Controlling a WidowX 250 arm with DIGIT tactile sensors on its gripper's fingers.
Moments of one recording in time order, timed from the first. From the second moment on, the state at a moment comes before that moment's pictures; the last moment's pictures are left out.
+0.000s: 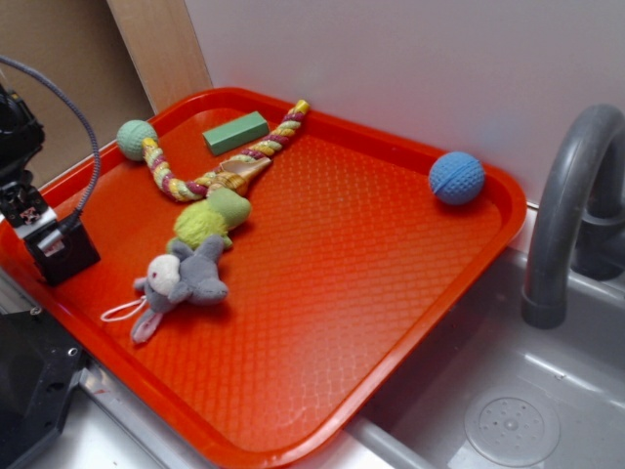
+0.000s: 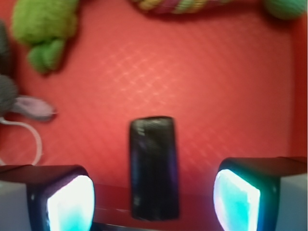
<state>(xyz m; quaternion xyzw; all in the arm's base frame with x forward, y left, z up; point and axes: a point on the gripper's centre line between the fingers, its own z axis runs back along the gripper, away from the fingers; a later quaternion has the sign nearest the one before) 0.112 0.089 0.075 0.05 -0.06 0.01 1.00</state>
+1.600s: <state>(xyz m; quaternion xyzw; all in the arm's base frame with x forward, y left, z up) 0.115 0.077 0.064 0.10 0.02 0.01 1.00</state>
